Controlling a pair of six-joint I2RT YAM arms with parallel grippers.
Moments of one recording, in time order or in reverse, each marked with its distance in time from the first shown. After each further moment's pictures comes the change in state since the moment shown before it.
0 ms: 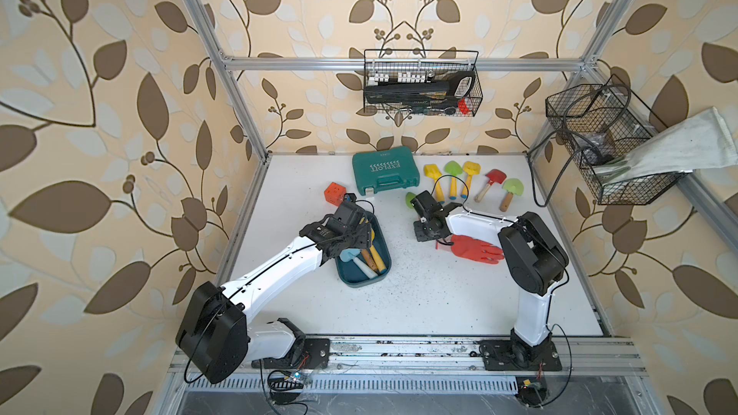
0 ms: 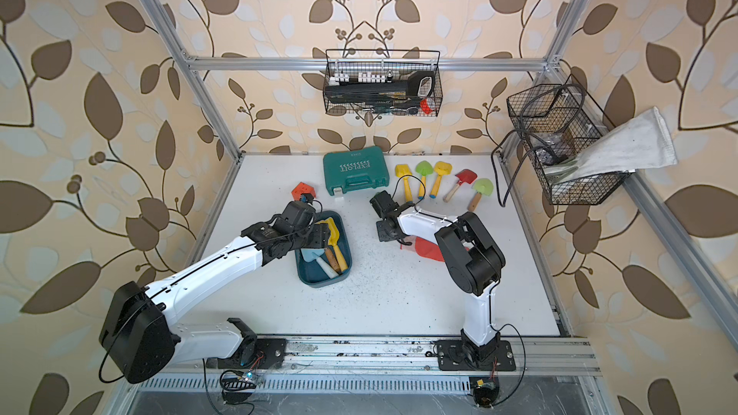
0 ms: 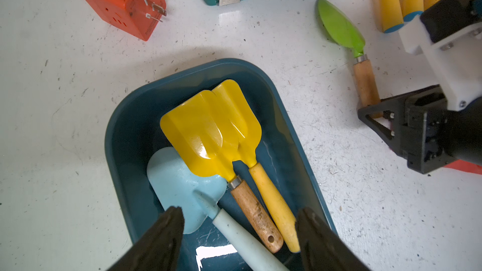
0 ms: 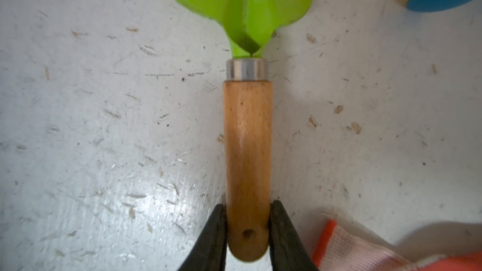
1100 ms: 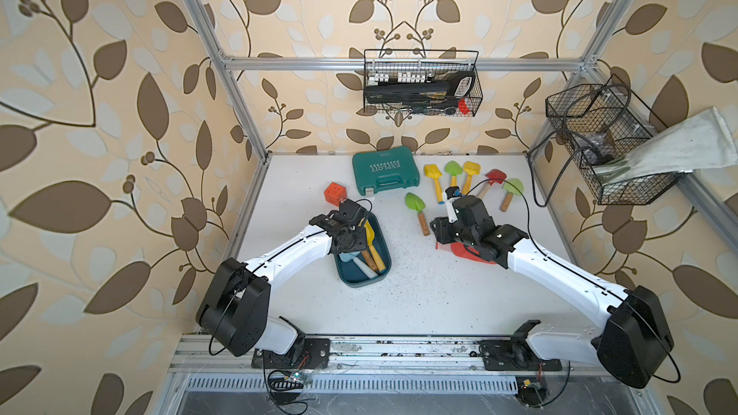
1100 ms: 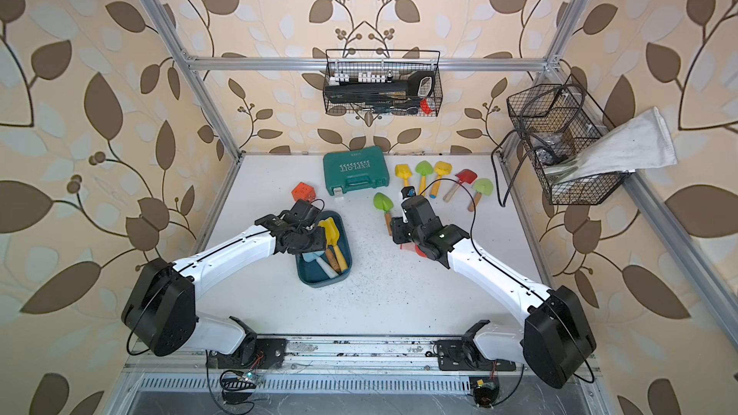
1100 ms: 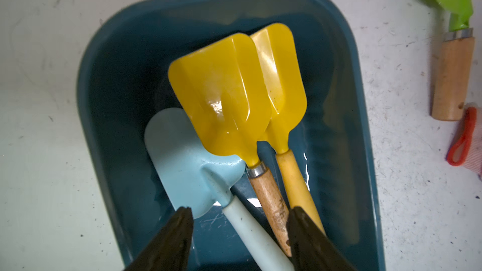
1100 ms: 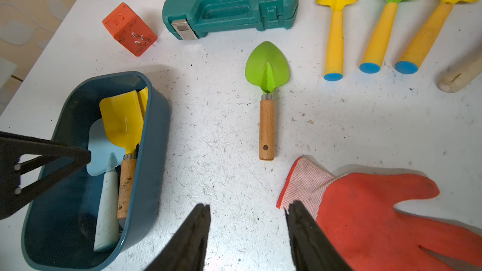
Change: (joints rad) left arm 0.058 0.174 0.034 -0.094 0.083 -0.143; right arm -0.003 -0.659 -0.342 0.133 -0.115 0.000
